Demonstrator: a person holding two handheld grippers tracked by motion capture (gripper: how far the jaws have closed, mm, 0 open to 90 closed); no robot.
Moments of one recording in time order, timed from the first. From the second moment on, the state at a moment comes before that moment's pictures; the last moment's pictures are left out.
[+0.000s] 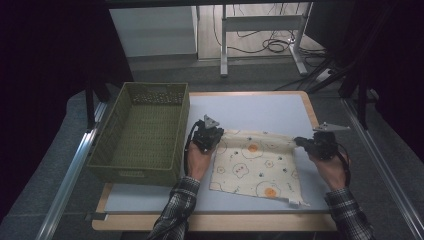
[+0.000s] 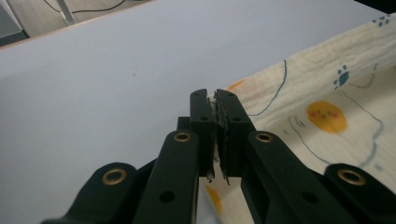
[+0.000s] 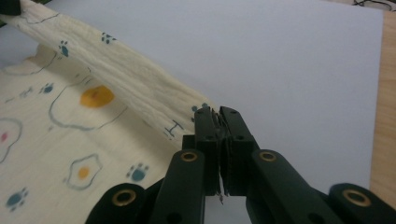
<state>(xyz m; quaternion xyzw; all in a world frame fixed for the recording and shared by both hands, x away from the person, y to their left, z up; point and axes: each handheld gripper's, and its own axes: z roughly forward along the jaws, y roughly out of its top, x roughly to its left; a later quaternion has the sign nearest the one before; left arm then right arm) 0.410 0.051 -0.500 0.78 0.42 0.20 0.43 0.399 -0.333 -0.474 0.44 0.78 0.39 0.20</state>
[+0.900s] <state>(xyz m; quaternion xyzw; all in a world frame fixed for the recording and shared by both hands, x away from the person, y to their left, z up) 0.308 0.069 -0.524 0.79 0.37 0.19 0.46 0.289 -0.335 -0.488 0.39 0.81 0.40 0.17</state>
